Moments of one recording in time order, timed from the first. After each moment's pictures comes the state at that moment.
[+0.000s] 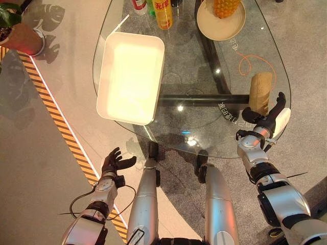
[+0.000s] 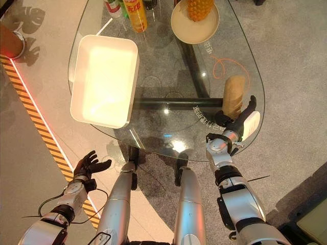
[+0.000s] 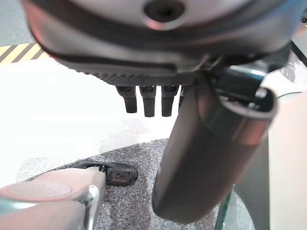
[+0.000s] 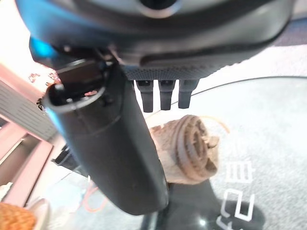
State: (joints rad) left arm -0.44 0.33 -0.22 1.13 -0.60 -0.23 0.14; right arm -0.78 -0.40 0.20 1.02 0.23 -0.15 -0.87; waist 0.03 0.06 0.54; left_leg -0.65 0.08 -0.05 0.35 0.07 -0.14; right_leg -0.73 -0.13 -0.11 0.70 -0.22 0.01
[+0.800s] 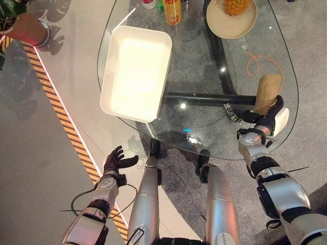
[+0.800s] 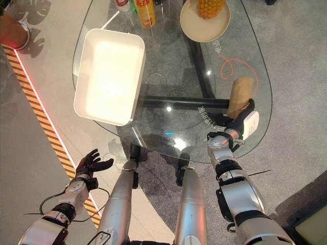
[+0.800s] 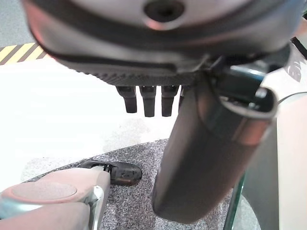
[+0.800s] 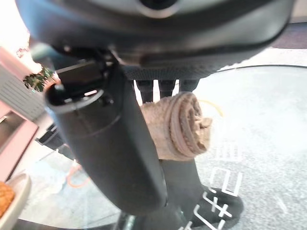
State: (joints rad) left arm -0.45 0.33 -0.26 1.13 -0.60 -0.22 0.14; right arm -0.86 -0.40 0.20 1.13 0.24 -0.09 -0.82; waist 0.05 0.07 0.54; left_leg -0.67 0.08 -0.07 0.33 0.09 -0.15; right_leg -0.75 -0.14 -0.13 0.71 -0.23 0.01
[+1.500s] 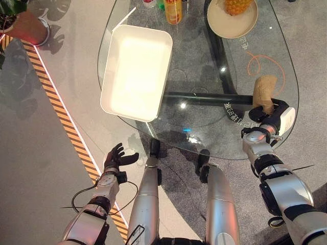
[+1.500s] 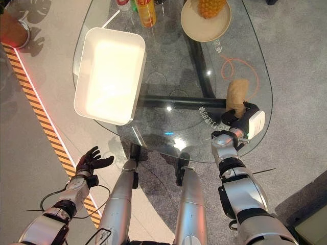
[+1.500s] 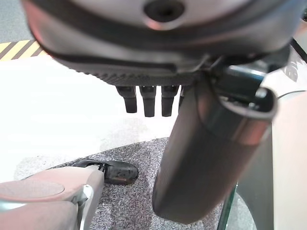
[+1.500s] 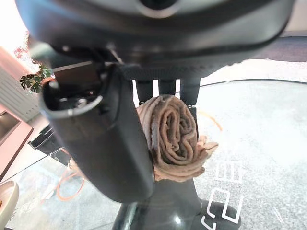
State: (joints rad) left arm -0.48 0.33 -0.26 1.15 -0.60 -0.23 0.14; right arm -0.89 -0.42 0.20 1.17 0.25 -0.09 -0.82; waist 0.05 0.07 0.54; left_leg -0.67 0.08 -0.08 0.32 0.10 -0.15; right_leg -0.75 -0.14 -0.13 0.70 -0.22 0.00
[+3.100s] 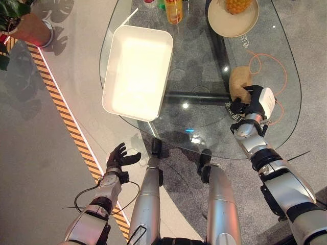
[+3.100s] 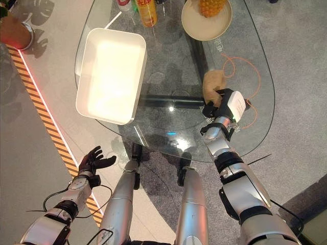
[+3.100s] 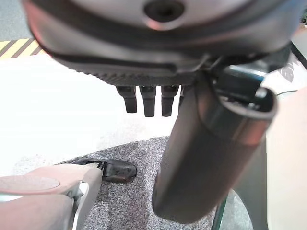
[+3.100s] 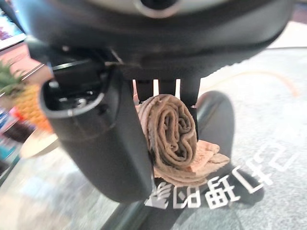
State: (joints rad) left arm -0.47 0.30 -0.26 1.13 -0.60 -0.23 0.14; right arm -0.92 -0.44 0.47 0.95 0.07 0.12 -0.65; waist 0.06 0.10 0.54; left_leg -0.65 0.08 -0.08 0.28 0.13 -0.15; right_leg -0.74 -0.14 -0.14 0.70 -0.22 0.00
